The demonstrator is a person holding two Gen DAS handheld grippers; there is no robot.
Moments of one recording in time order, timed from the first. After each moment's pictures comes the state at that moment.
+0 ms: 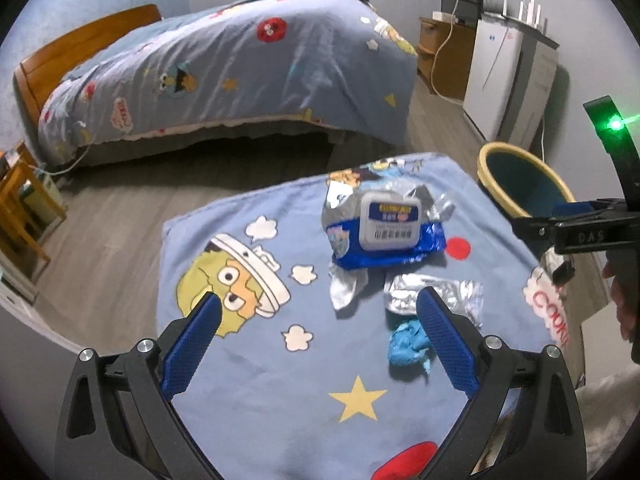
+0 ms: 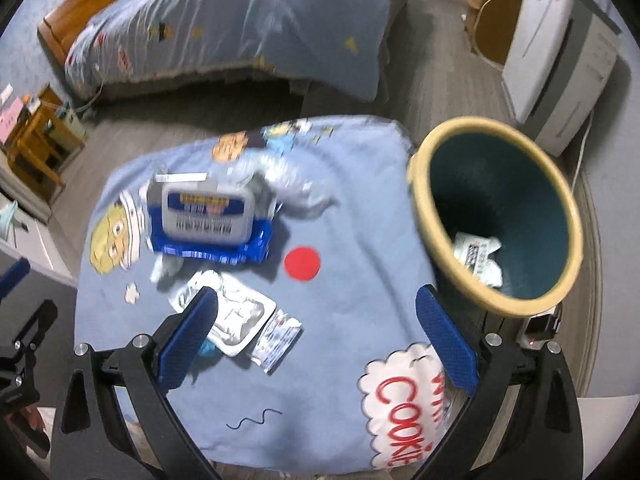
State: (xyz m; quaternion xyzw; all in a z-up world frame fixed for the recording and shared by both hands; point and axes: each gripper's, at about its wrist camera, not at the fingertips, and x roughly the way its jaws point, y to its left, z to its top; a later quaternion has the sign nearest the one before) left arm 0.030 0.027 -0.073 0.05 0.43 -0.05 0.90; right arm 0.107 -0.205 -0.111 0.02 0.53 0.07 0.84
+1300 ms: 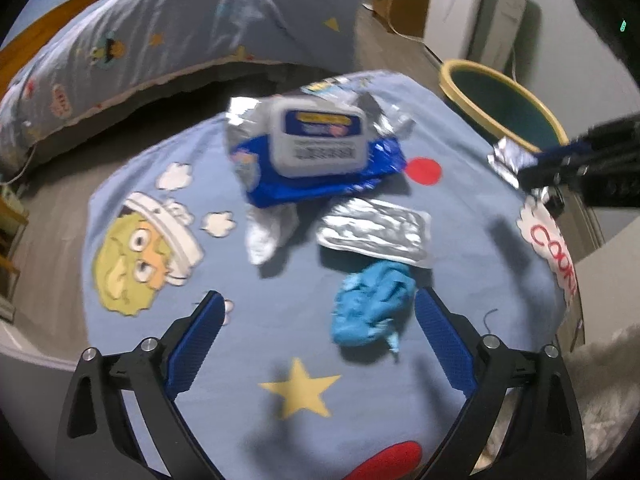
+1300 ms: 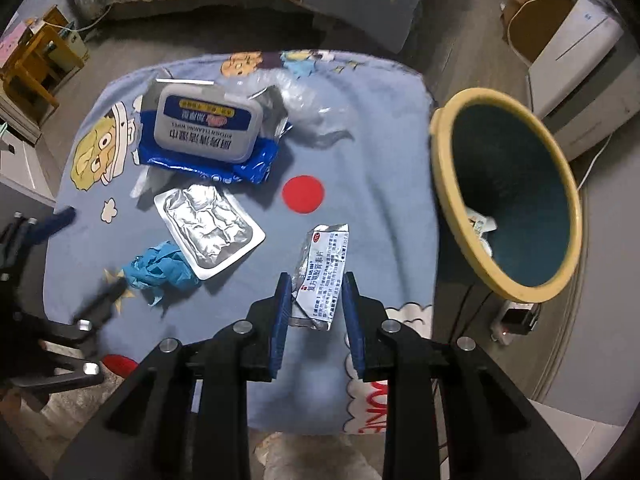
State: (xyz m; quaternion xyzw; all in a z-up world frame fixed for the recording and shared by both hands) left arm 0.043 -0.031 -0.149 0.09 0.51 -0.13 0.85; right arm 0.098 -0.197 -0.123 -0.06 0.59 0.09 0.80
